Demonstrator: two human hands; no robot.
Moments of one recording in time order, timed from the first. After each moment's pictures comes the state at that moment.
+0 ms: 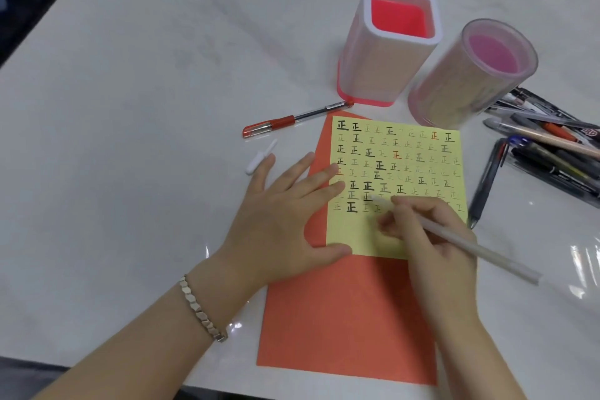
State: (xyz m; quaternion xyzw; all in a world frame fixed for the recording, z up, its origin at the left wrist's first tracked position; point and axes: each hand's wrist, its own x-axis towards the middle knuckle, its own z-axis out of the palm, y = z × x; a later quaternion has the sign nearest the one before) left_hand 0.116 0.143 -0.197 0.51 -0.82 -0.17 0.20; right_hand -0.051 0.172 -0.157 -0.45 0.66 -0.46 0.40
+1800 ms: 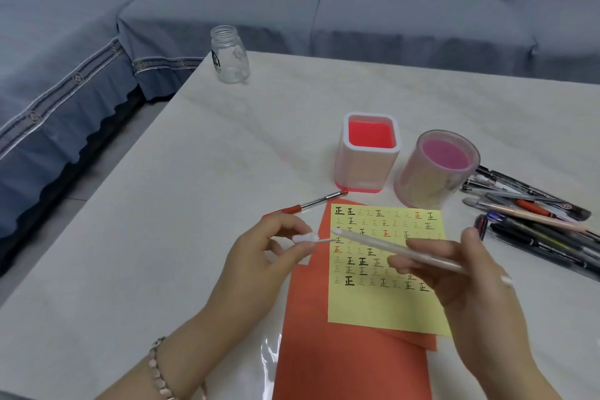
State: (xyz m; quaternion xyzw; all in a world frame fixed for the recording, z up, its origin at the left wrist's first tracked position) left_hand 0.123 0.148 -0.095 0.59 -0.56 -0.40 0.44; right_hand -0.077 0.155 -0.098 -0.38 0.49 -0.57 0.54
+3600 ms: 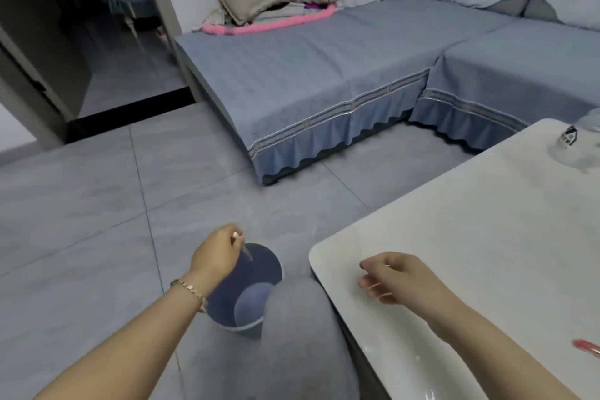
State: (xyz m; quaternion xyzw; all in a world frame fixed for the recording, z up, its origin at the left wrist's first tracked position) left_hand 0.478 0.358 -0.158 0.95 -0.18 -0.13 0.22; right_hand 0.259 0.169 -0.092 -0.69 0.36 0.02 0.63
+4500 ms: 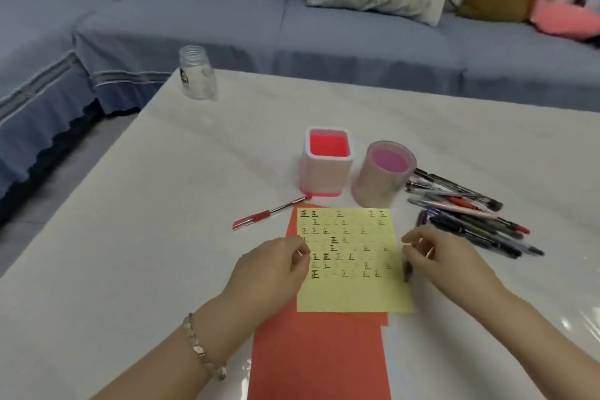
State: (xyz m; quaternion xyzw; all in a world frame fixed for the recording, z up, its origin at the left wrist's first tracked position) left_hand 0.096 0.142 -0.101 0.61 -0.73 -0.29 0.12; right_hand -0.145 0.141 -0.088 -0.63 0.73 -0.11 0.24
